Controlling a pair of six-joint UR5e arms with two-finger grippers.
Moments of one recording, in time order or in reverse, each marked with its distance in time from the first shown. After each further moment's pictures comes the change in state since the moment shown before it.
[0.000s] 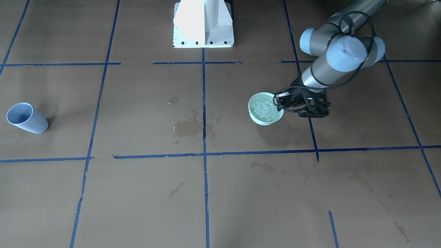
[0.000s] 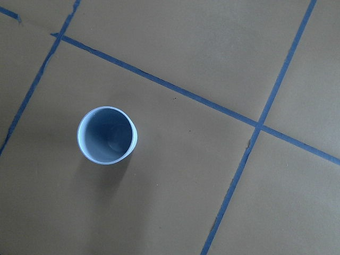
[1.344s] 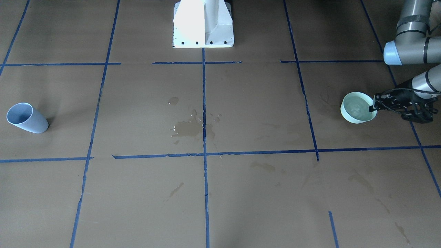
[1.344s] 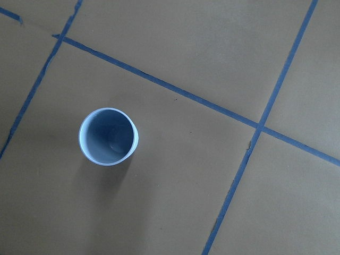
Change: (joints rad) left arm -0.297 0.220 0.192 -0.016 -0.197 0.577; right arm 0.000 0.002 0.001 0.000 0.003 0.000
